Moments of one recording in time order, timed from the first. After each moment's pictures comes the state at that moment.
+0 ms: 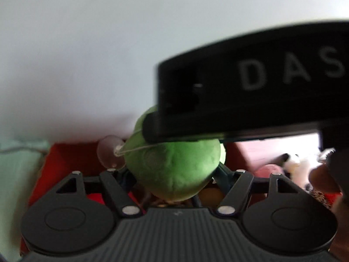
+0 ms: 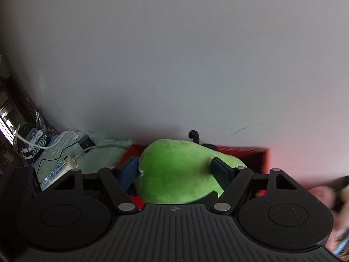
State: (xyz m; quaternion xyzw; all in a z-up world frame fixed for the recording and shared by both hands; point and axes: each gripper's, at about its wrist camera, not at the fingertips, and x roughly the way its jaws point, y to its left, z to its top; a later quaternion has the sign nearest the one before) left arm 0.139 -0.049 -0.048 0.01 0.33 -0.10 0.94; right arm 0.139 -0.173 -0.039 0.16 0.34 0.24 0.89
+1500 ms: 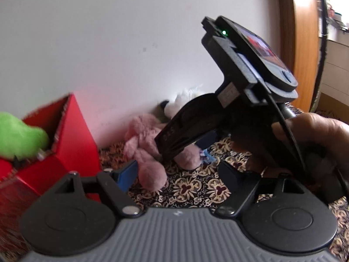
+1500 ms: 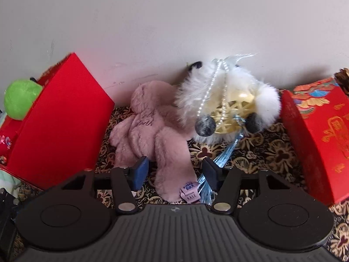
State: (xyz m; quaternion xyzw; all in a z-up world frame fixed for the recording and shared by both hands) left arm 0.017 -0.239 -0.147 0.13 0.27 -0.24 0.92; right arm 0.082 -0.341 -0.182 0.14 0.44 0.07 0.89
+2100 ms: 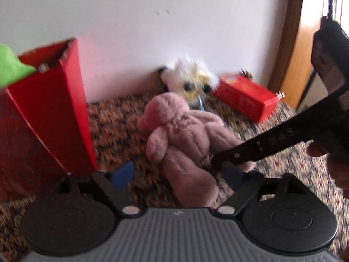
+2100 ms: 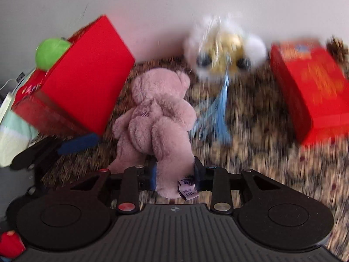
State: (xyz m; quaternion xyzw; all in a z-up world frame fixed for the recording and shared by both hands) left arm -0.015 -0.205 -0.169 0.06 0.33 -0.29 0.90; right arm -0.005 -0.355 -0.184 0.14 0.47 0.14 0.86
